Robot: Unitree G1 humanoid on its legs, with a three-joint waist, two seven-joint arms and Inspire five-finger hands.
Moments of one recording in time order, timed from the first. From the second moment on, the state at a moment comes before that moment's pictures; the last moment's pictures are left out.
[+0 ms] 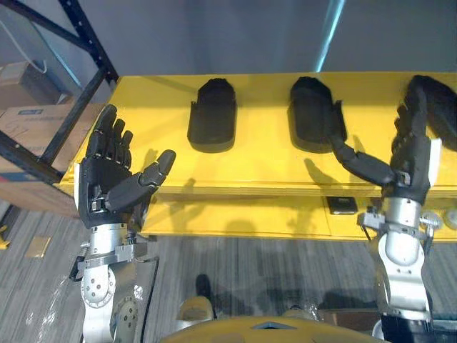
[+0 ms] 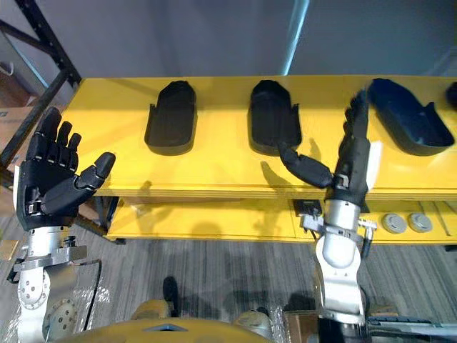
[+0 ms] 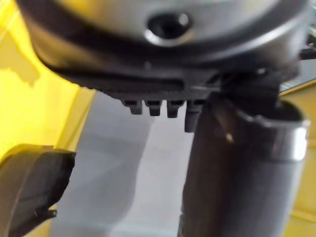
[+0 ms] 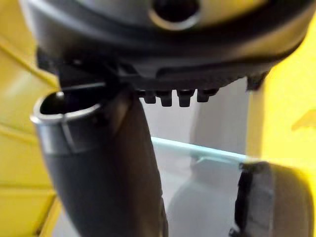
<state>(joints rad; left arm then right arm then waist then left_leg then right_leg) 0.36 0.11 0.12 -0.44 -0.46 -0.32 0.00 0.20 -0.21 -0.23 -0.33 0.06 -0.19 -0.24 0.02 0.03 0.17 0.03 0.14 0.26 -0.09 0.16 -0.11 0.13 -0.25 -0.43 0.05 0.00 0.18</state>
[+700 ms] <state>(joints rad) 0.27 0.10 -0.19 -0.41 -0.47 -0.23 -0.01 0.47 -0.11 -0.18 -0.42 0.30 -0.19 -0.07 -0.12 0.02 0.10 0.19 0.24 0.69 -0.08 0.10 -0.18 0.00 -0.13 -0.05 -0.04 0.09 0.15</state>
